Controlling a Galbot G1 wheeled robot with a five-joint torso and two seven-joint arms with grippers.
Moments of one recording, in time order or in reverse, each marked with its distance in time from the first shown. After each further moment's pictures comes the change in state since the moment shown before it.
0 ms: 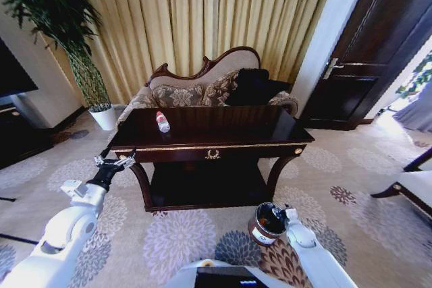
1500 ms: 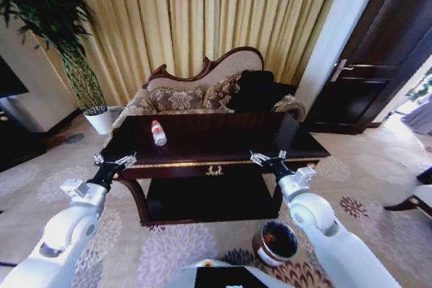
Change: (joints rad) left arm 0.018 0.003 -0.005 -0.070 0.016 0.035 -0.037; right arm -0.062 -0.134 -0.041 0.772 0.333 -0.057 0.119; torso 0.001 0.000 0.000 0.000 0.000
